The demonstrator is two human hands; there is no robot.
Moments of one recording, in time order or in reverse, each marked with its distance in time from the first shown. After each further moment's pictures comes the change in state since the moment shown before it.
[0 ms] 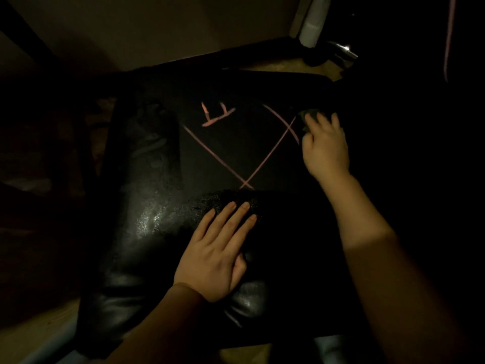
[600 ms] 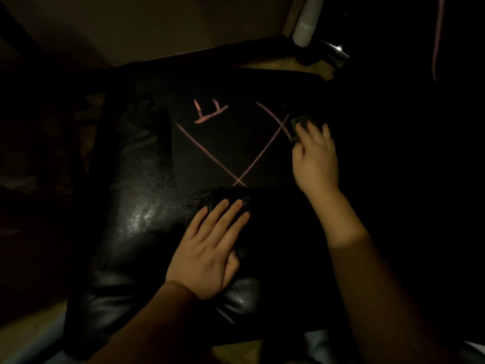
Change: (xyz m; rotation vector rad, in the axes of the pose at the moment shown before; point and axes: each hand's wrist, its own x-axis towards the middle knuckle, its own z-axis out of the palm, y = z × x) left_hand 0.000 0.000 0.000 -0.014 0.022 -0.001; right_hand -0.033 -0.003 0.002 0.054 0.030 -0.013
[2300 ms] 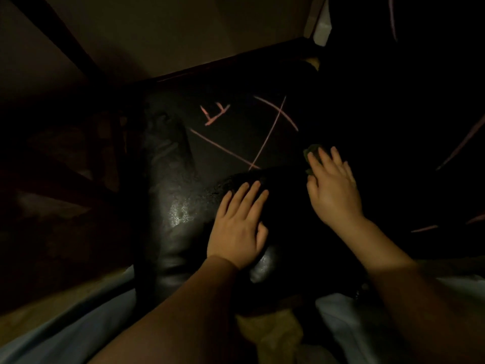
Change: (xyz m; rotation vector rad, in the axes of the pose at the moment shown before) left_hand 0.008 0.048 -0.002 -0.036 -0.051 -0.223; right_hand -0.083 0.038 -0.026 -0.069 -0.161 -0.208
